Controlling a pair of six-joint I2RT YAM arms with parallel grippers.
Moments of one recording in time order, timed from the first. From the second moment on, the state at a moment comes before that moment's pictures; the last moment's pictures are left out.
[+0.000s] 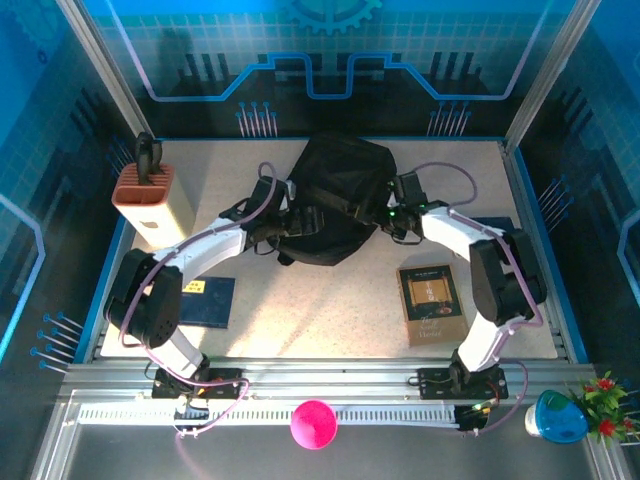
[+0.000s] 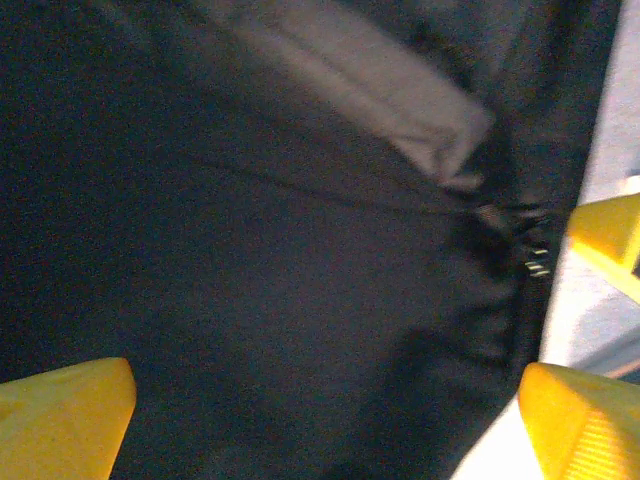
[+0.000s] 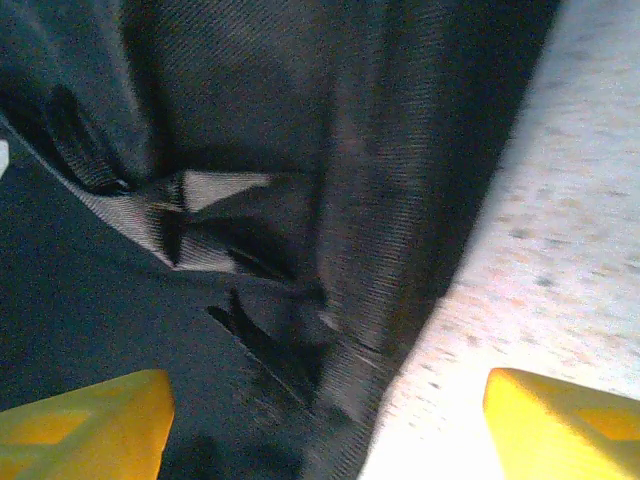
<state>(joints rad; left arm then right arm) -0.44 1.62 1.10 -0.27 0.17 -0.57 0.29 1.72 1.08 -0.27 -0.23 0.68</state>
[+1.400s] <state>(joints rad) -0.57 2.22 1.69 -0.34 0.29 -0.95 0.19 1.71 0.99 -0.18 -0.32 0.68</state>
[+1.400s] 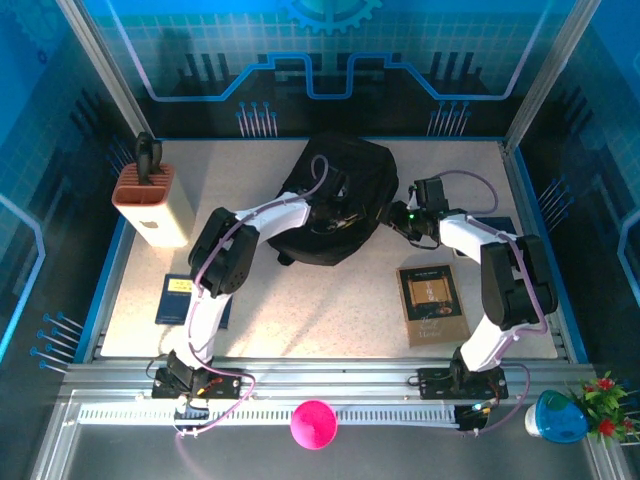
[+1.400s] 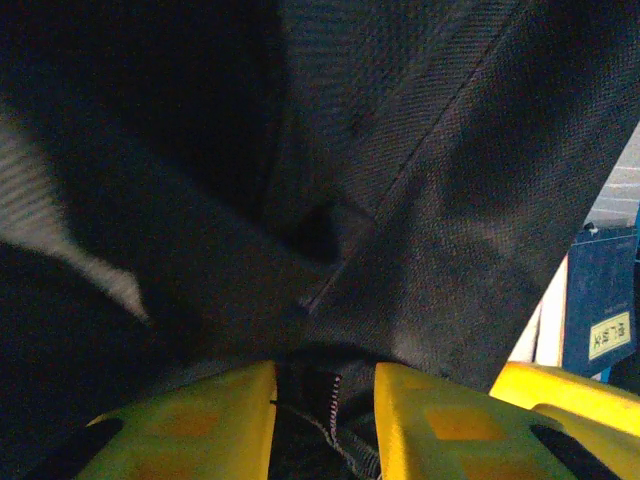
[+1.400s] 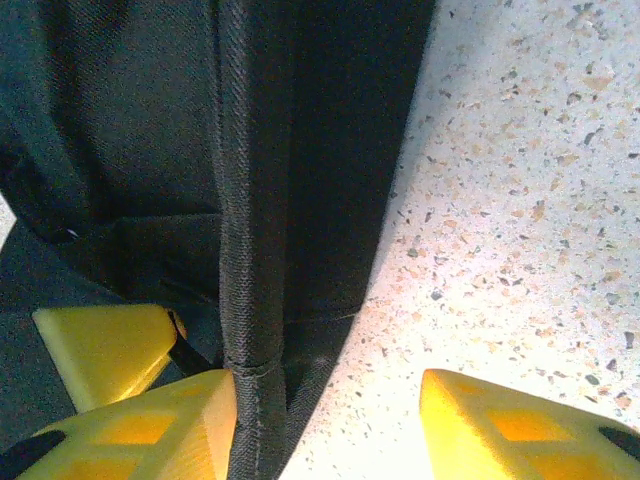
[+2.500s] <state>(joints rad) -0.59 2.34 1.87 -0.45 0.32 -0.83 0.19 1.72 0.99 -0.17 -0.34 0.71</state>
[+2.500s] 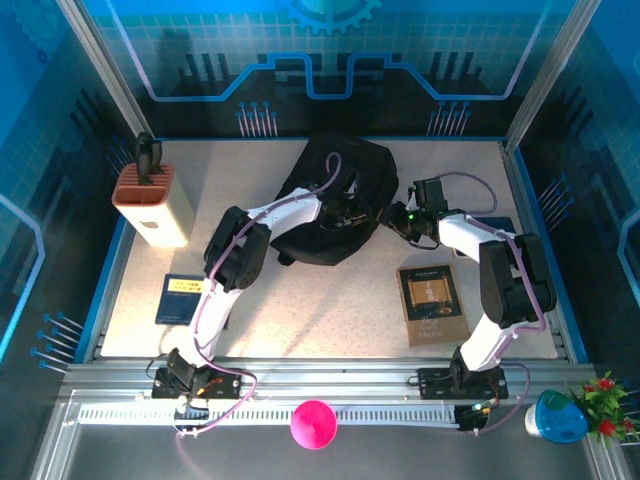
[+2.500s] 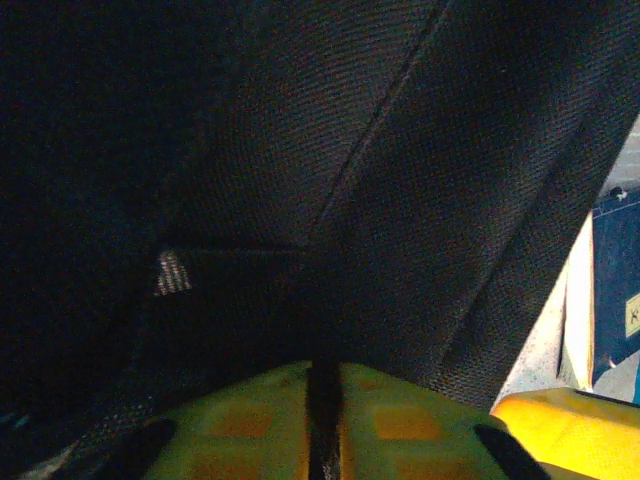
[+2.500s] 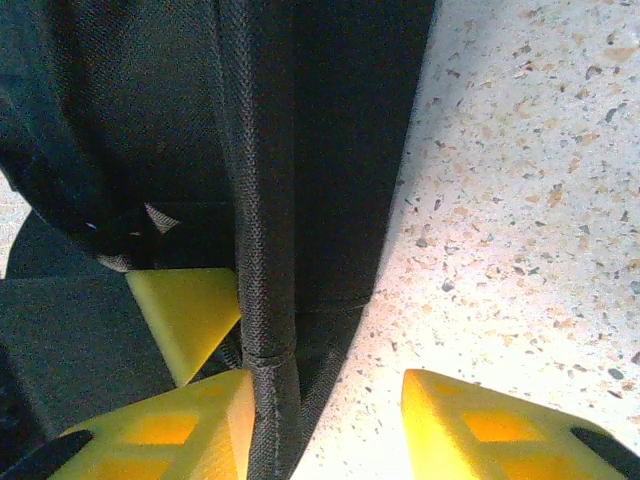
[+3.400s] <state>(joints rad) -0.59 2.22 1.82 -0.48 0.32 -0.73 0.18 1.85 1.14 -0.19 -0.40 0.72</state>
